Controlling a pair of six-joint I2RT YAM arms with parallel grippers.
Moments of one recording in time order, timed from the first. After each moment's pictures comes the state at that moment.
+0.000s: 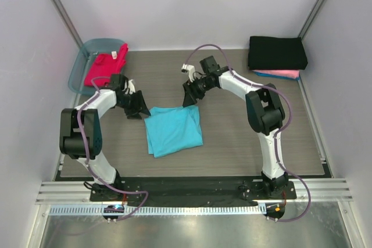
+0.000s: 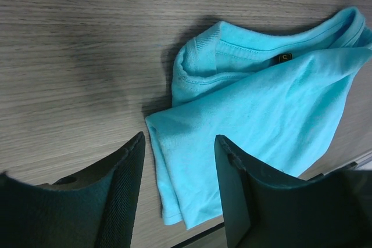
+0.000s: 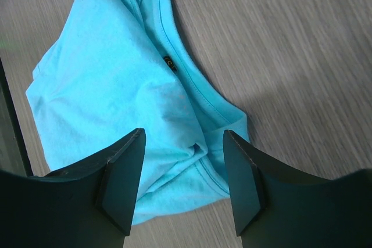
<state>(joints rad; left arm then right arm) -0.04 1.71 1.09 -0.58 0.43 -0.34 0.47 2.17 1.69 -0.53 -0.77 -0.26</state>
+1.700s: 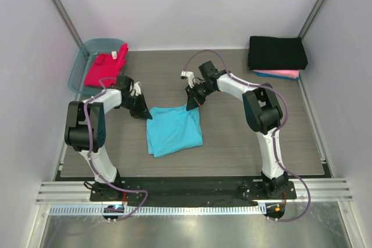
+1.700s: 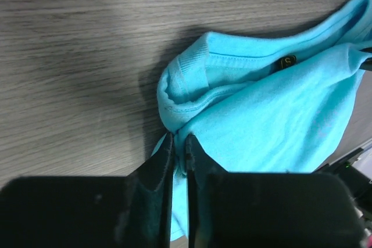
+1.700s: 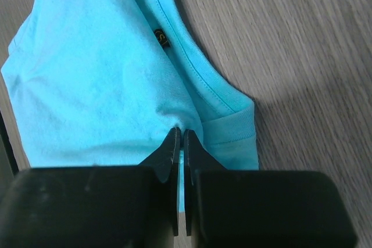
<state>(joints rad) -0.08 1.81 1.10 -0.52 0.48 -0.31 0.48 2.21 1.67 -0.56 -0.76 -0.34</state>
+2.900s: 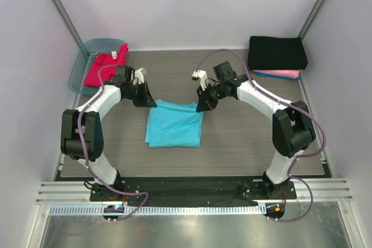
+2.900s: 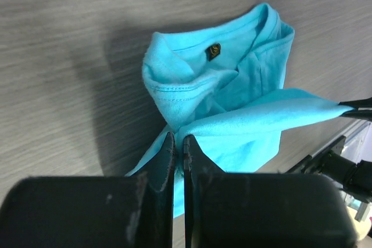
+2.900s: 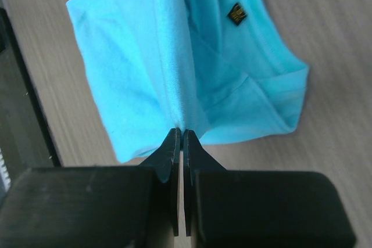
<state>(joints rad) -0.13 1.69 1.17 -0.52 0.55 -0.30 0.46 1.75 1.32 -0.55 -0.69 -0.33</state>
